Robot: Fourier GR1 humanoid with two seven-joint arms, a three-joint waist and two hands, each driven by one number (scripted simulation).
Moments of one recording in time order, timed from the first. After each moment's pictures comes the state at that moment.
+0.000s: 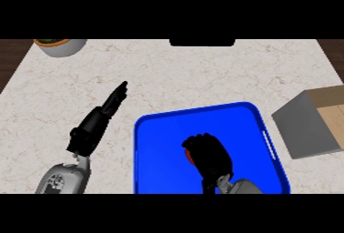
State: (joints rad) left arm -0.17 0.12 -0.14 -1.56 -0.10 -0.13 0.10; right arm -0.20 -0.09 0.63 -1.51 1.14 0.39 0.36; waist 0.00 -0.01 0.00
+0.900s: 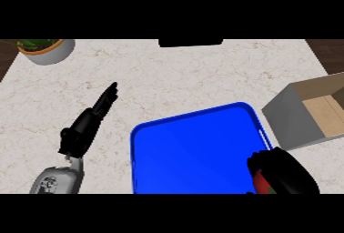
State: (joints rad) left arm -0.15 0.12 -0.08 -1.56 -0.12 -0.13 0.08; right arm 0.11 -0.52 0.42 -1.78 1.07 0.12 -0.04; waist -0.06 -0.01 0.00
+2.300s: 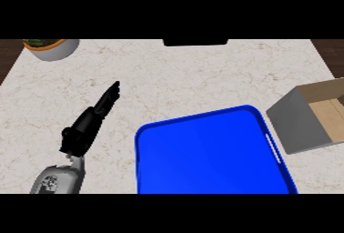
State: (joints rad) left arm -0.16 0.12 -0.08 -1.56 -0.12 -0.15 0.09; right arm 0.85 -0.76 -0.84 -2.17 -0.11 0.19 -0.63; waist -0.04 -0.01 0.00
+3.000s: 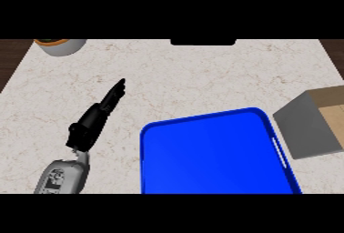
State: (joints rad) left arm -0.20 0.10 -0.08 -1.51 -0.13 -0.17 0.06; right arm 0.51 -0.90 -0.88 -2.07 -0.22 0.34 -0.24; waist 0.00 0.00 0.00
